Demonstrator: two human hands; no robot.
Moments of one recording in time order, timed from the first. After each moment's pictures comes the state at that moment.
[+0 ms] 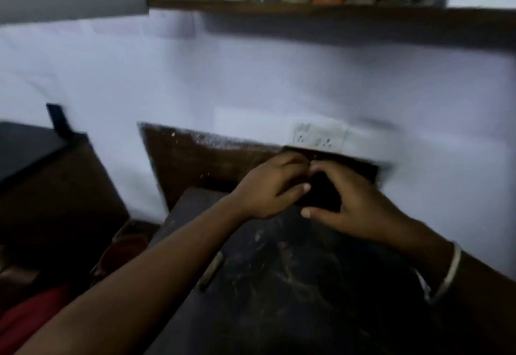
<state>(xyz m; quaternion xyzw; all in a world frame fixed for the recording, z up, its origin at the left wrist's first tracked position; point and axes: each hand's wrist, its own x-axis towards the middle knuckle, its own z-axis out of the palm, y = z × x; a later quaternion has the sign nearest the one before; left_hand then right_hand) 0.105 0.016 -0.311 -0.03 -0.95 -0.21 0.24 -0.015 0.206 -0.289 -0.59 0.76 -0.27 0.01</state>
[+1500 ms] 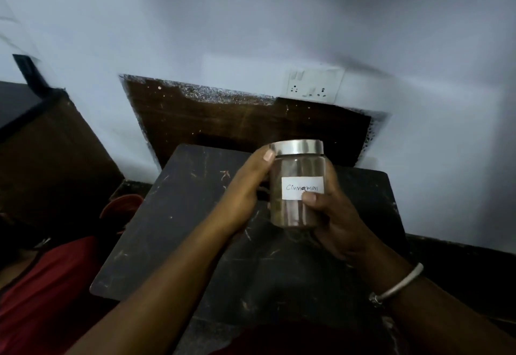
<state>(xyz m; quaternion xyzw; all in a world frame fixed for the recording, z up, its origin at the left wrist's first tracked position) 0.188 0.107 -0.341 0.16 -0.67 -0.70 0.21 0.067 0.242 -0.372 -0.33 0.49 -0.71 0.39</state>
